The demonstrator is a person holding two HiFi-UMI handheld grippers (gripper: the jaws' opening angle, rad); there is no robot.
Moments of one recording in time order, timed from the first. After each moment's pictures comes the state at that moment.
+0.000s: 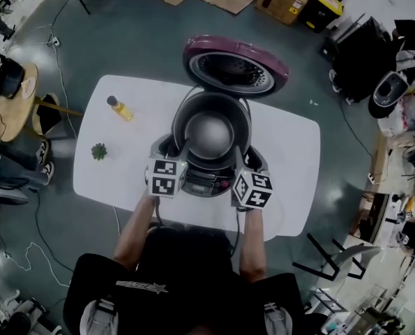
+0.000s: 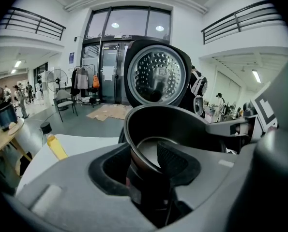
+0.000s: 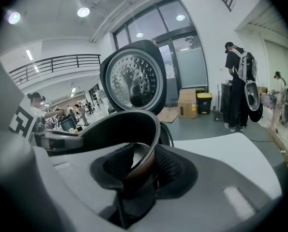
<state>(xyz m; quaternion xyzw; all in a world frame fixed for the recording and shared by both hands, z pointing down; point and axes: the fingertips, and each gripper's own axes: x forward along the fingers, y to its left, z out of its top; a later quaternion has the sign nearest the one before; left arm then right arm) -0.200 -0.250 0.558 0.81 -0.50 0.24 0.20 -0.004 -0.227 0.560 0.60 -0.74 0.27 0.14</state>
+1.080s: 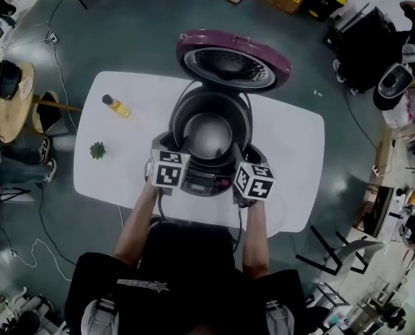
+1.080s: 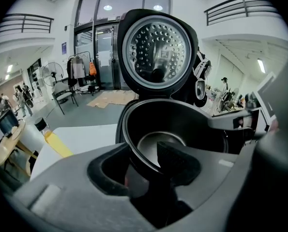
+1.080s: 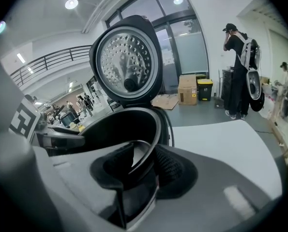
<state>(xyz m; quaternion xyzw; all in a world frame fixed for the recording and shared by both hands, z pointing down) -0.194 -0.254 0.589 0.78 -0.48 0.33 0.22 0.000 -0.228 0.595 0.58 -0.72 0.33 0.19</state>
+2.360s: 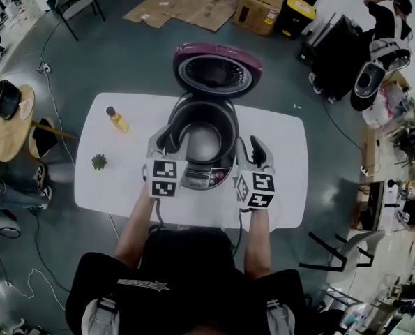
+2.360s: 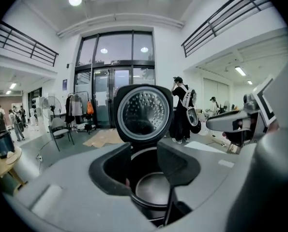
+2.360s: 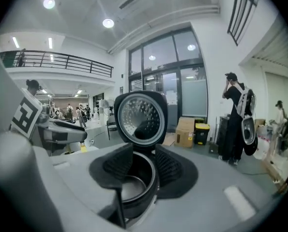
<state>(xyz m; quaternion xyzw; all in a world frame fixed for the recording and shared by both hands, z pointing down) -0.184 -0.241 0.455 0.85 -0.50 0.17 0.07 0.007 -0.201 0.452 0.64 -0.75 0.11 0.12</state>
